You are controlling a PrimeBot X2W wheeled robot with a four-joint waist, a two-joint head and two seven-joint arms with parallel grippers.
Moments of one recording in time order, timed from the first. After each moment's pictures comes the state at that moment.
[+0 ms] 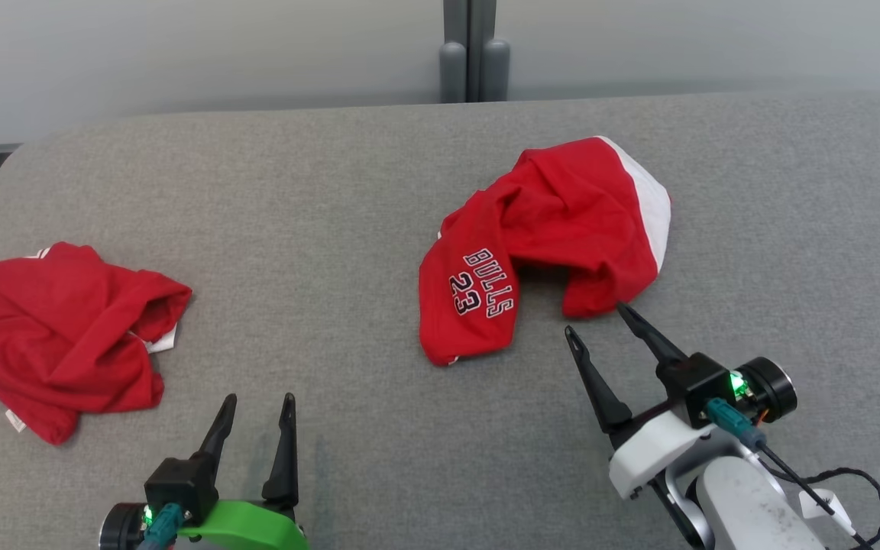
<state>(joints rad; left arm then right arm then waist) -0.02 0.05 -0.13 0.31 -0.21 -0.13 -0.26 -0.23 -0.07 0.25 0.32 0.03 0.13 -0.26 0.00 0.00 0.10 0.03</state>
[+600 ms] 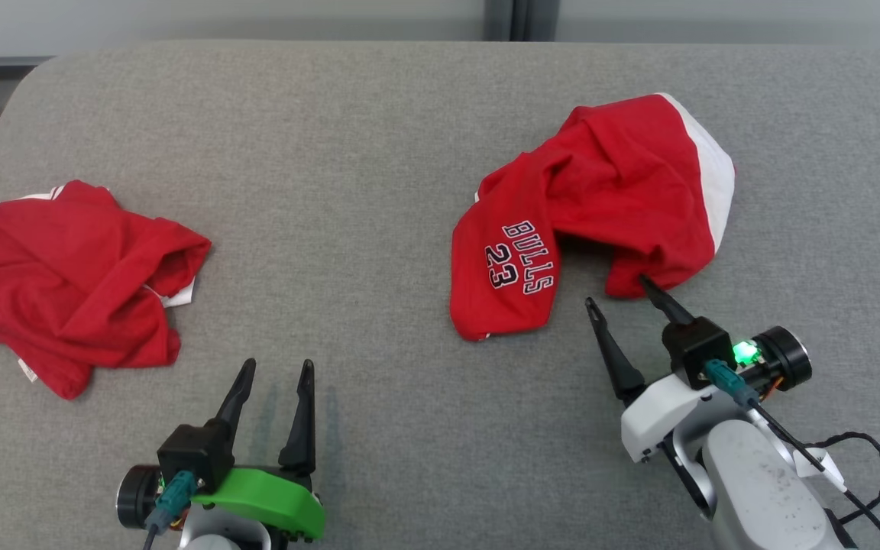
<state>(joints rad) -0.09 0.05 -0.18 0.32 -0.24 -0.13 -0.26 -0.35 -0.05 0.17 0.47 -0.08 0.13 -0.26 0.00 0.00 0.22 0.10</state>
